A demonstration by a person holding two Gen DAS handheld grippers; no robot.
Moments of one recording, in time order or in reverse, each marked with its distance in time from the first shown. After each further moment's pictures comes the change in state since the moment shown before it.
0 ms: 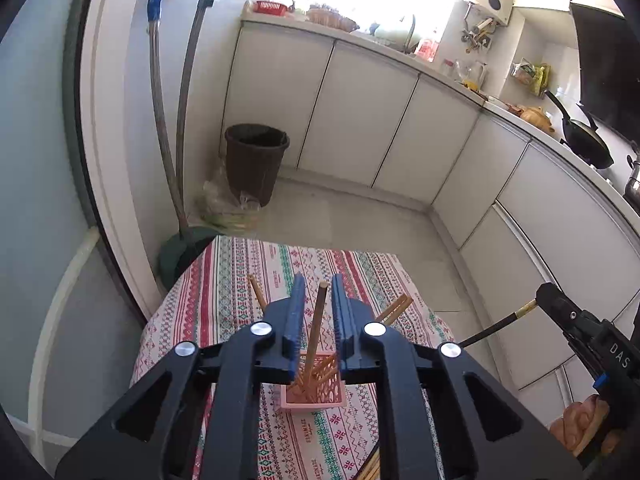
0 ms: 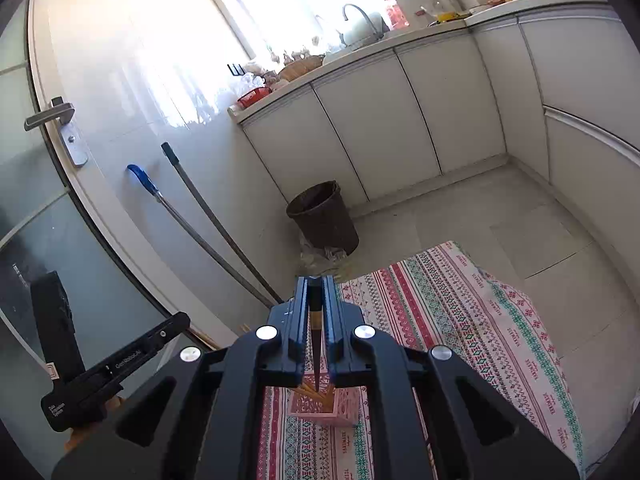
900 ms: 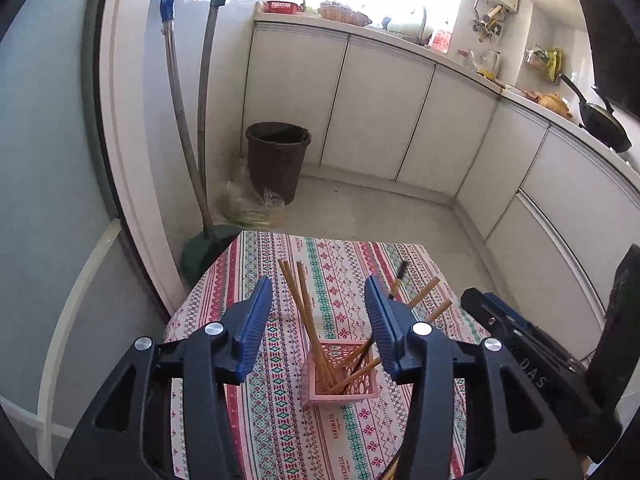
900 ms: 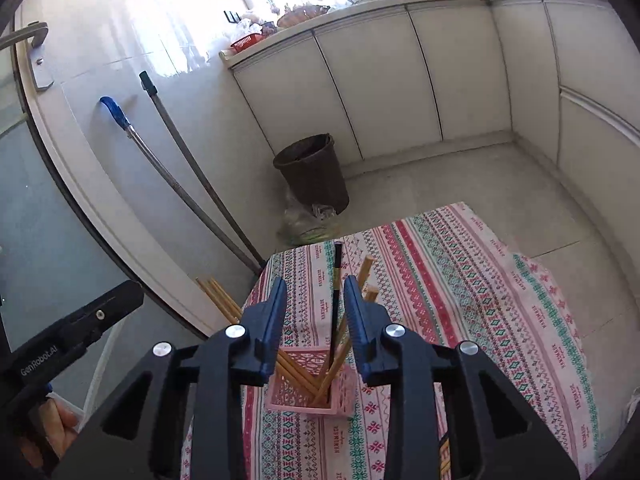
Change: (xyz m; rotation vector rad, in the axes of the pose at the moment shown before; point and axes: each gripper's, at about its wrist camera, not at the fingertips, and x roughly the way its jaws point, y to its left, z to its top) left arm -0.002 -0.003 -0.015 0.061 -0.010 0.109; right arm 0.081 0.013 -0.047 -0.081 0.113 -0.077
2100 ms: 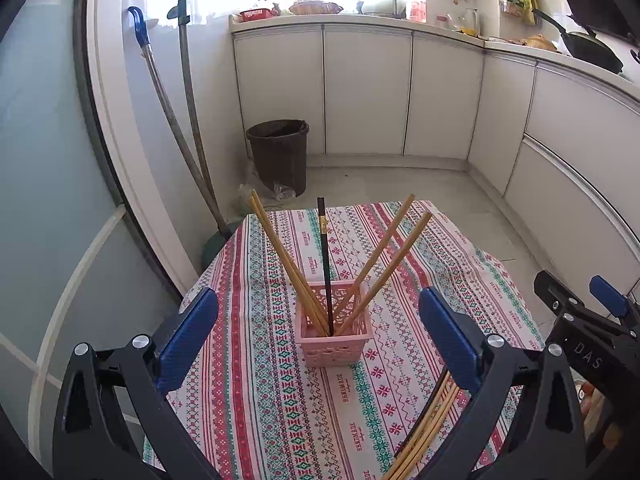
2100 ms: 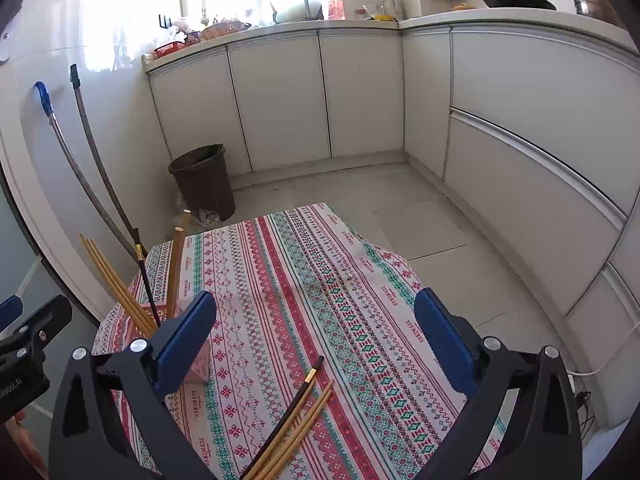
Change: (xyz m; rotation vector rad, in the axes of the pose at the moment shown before) left arm -0.001 -0.054 -0.076 0.174 0.008 0.113; right arm -0.066 -0.074 -0.052 -0.023 -0.066 -0.391
